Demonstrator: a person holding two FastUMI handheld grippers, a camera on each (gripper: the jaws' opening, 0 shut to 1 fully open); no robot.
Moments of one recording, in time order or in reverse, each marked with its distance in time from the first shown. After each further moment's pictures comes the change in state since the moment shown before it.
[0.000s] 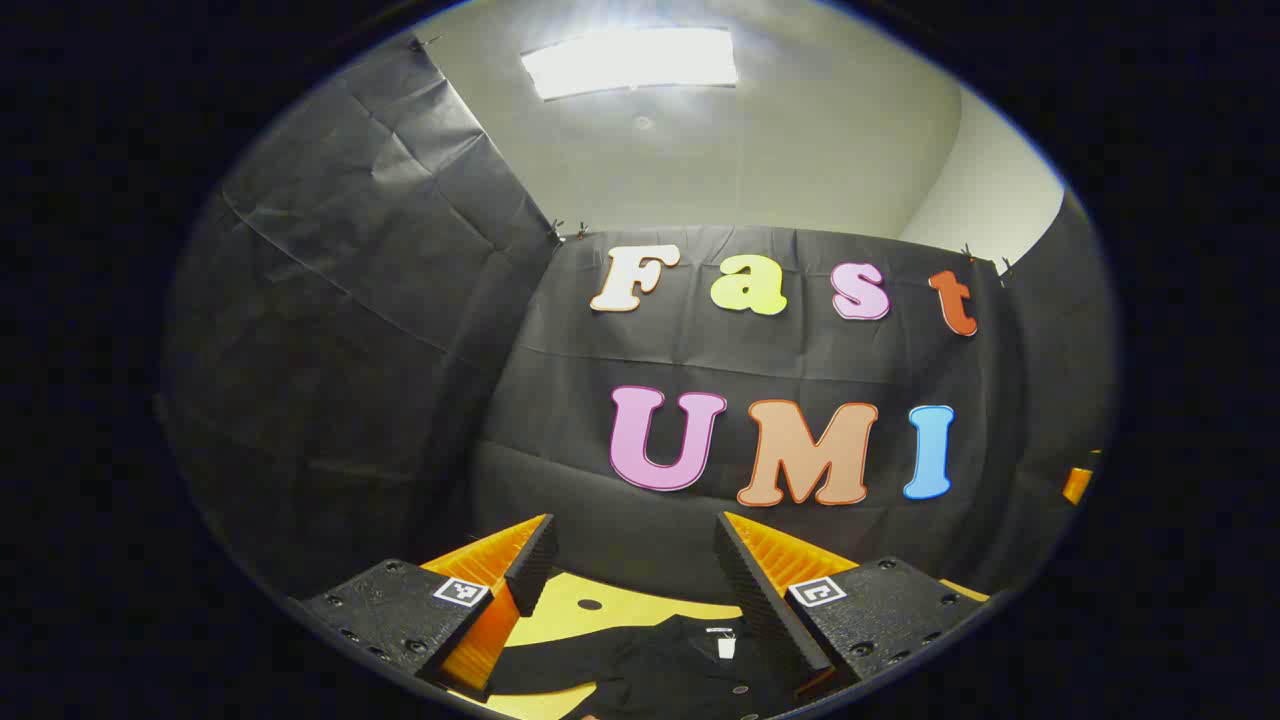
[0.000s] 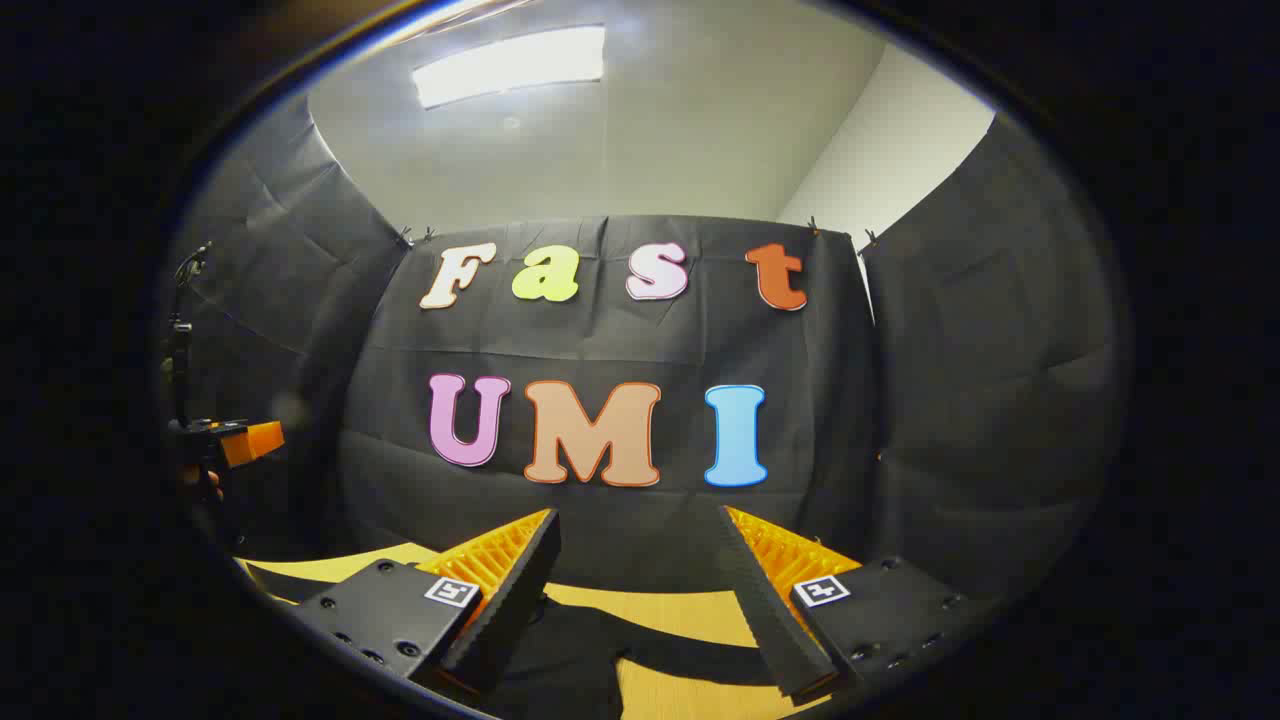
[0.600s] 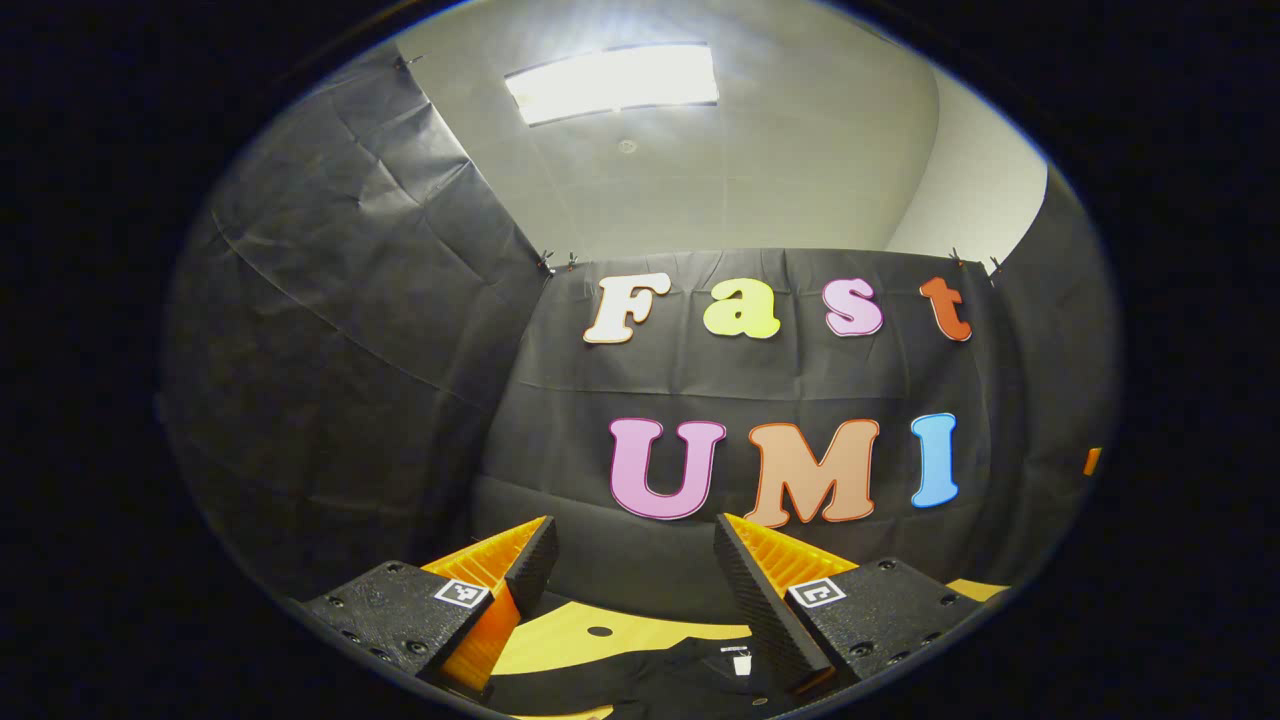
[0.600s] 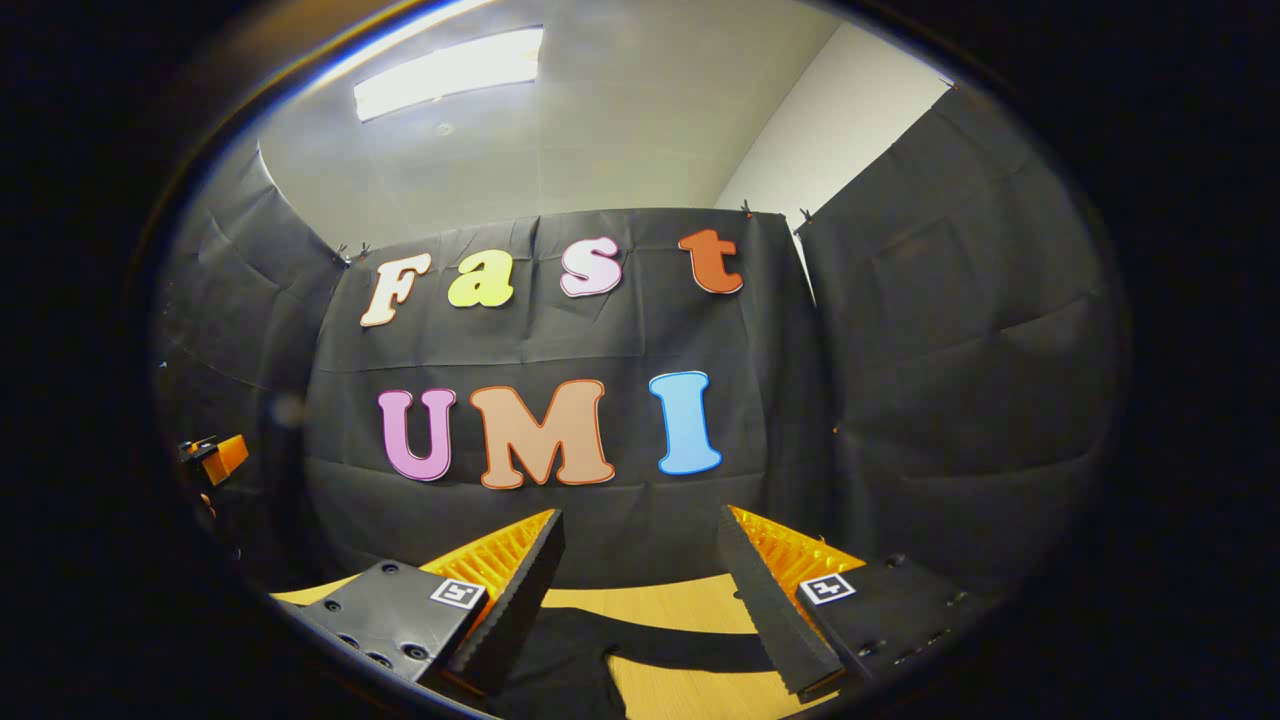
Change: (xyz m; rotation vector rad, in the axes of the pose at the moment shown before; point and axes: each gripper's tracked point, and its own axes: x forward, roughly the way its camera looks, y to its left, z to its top) left arm 0.021 0.002 0.014 0.051 -0.065 -0.012; right arm -0.003 -0.043 0.000 0.114 0.011 -0.135
